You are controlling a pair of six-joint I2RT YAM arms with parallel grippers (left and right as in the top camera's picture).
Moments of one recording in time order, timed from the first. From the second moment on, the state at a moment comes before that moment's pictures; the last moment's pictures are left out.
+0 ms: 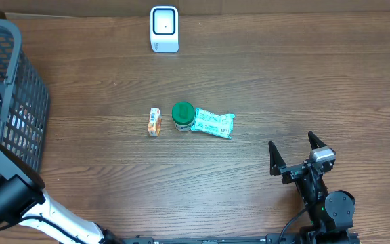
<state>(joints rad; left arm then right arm) 0.73 2.07 1.55 -0.36 -0.18 0.40 0.12 0.01 0.02 -0.02 -0.12 0.04</state>
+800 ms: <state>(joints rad) 0.77 2.17 1.55 -0.29 -0.15 0.47 0.12 0.01 0.02 -0.02 -0.12 0.04</state>
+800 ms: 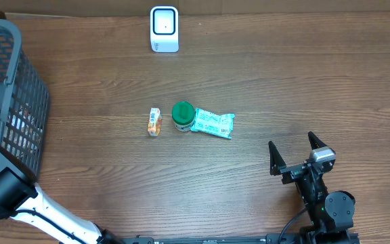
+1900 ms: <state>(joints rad) 0.16 1.33 1.49 -1.06 0.18 0.03 0.12 0.01 0.02 -0.02 -0.12 0.04</state>
